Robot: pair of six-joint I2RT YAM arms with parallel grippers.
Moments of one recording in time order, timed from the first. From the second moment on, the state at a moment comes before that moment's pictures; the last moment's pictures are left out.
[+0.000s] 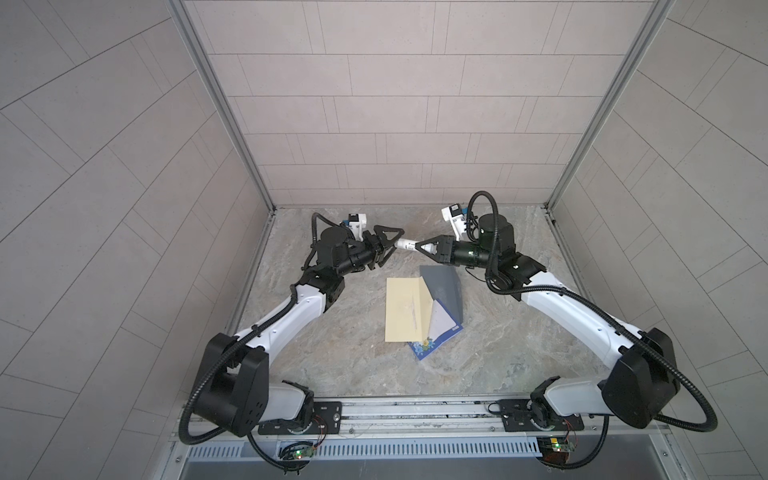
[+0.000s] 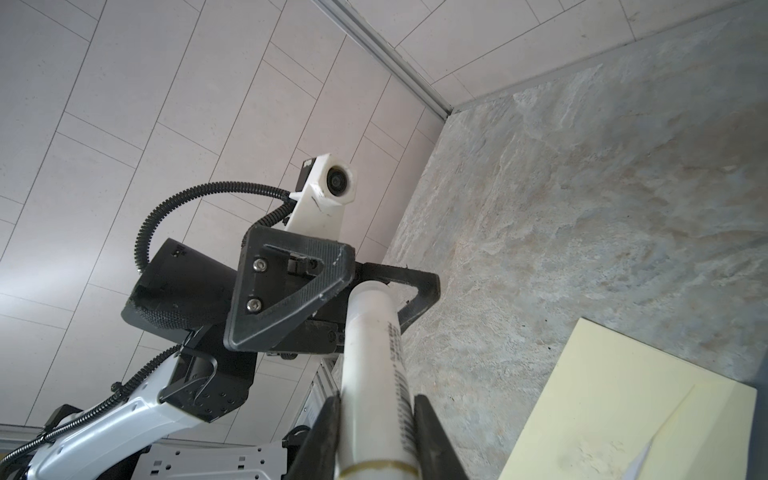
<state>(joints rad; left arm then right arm) -0.36 1.36 0.88 0.38 0.61 -1.30 0.47 1.37 1.13 -0.05 -0.64 0.77</state>
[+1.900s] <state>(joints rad) -0.37 1.39 0.80 0.55 0.55 -1.40 0.45 1.42 1.05 0.16 -0.62 0.93</state>
